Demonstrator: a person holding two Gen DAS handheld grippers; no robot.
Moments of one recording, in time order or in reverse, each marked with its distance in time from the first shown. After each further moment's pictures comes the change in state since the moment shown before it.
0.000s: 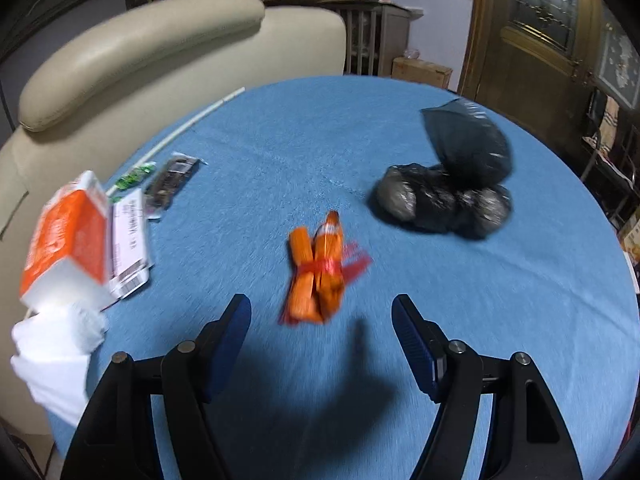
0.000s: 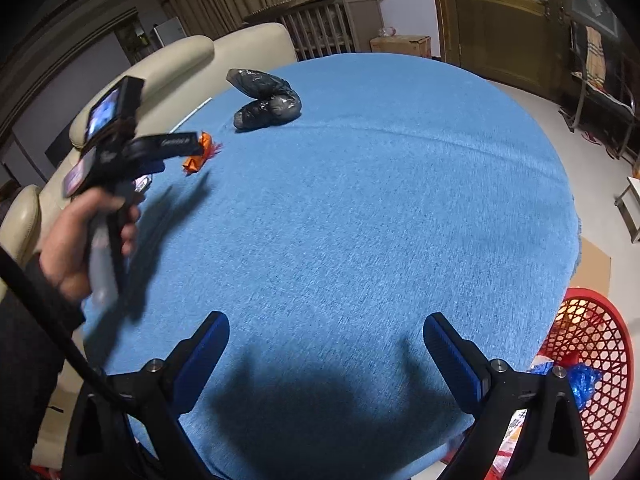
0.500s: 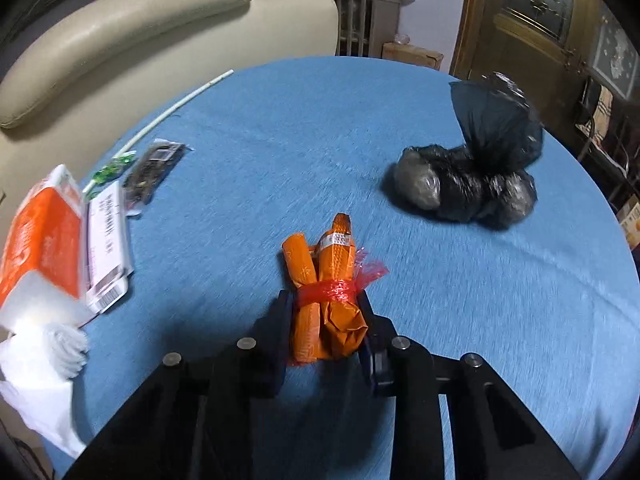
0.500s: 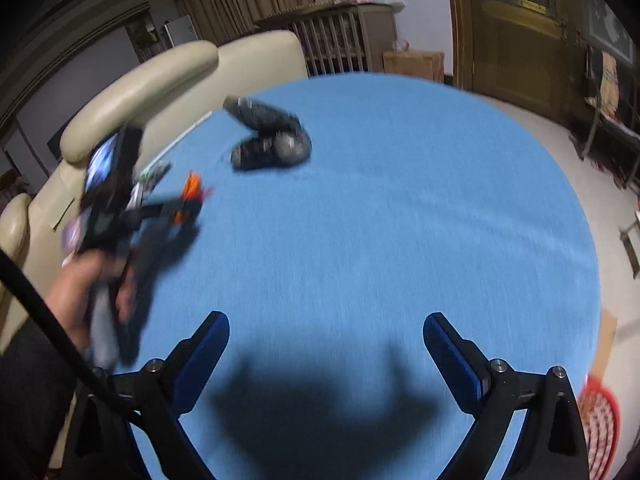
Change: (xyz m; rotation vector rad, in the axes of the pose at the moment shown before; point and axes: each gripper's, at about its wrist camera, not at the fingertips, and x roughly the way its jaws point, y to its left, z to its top) left arm 0.011 0.015 -0.008 0.040 0.035 -0.045; right arm 0.044 0.010 0.095 -0.066 -0.053 -0.004
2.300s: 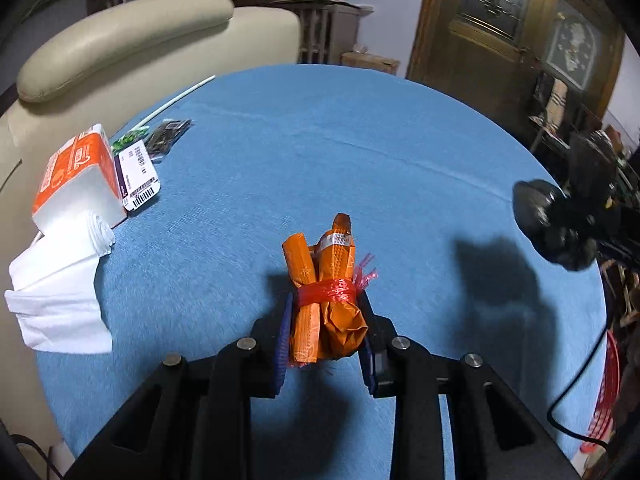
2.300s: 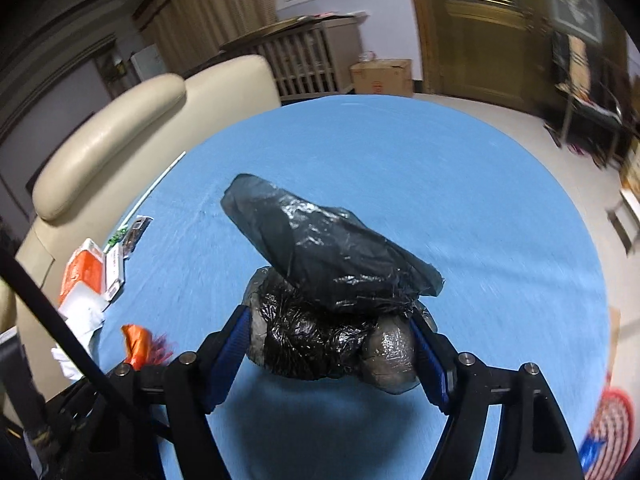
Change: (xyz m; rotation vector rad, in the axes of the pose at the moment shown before) left arm -0.094 0.000 -0.100 0.071 -0.050 -0.138; right arm 0.001 0.011 0.022 0.153 -0.054 -0.065
